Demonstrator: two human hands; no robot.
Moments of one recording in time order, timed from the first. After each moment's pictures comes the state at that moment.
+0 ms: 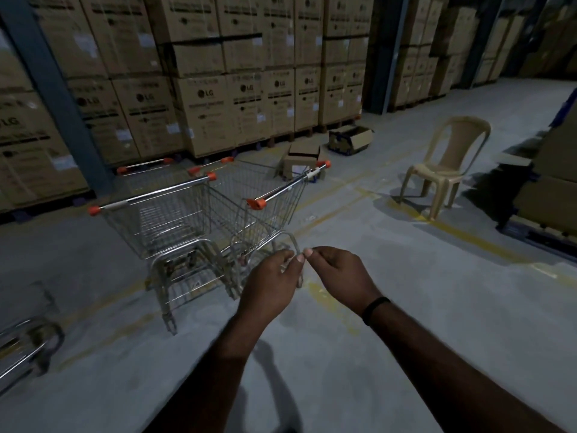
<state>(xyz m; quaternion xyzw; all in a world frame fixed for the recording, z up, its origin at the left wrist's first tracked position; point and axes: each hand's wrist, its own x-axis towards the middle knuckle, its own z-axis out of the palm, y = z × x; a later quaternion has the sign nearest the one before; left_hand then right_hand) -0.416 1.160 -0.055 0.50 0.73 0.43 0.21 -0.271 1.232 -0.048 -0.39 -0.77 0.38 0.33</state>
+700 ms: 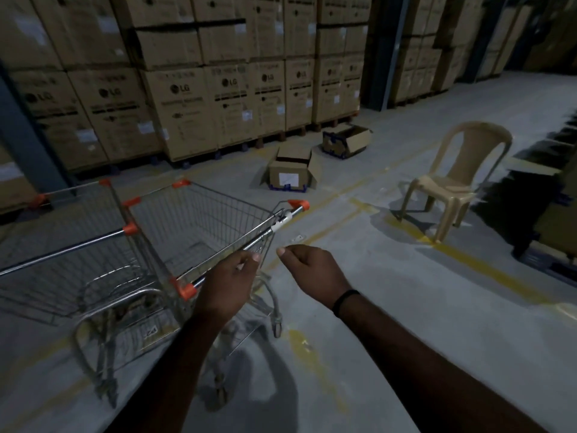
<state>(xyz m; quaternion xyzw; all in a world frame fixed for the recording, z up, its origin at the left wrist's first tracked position) -0.518 1.553 -0.074 0.45 0.75 0.46 0.18 -0.355 1.645 -0.062 -0.36 -0.80 0.37 0.30</state>
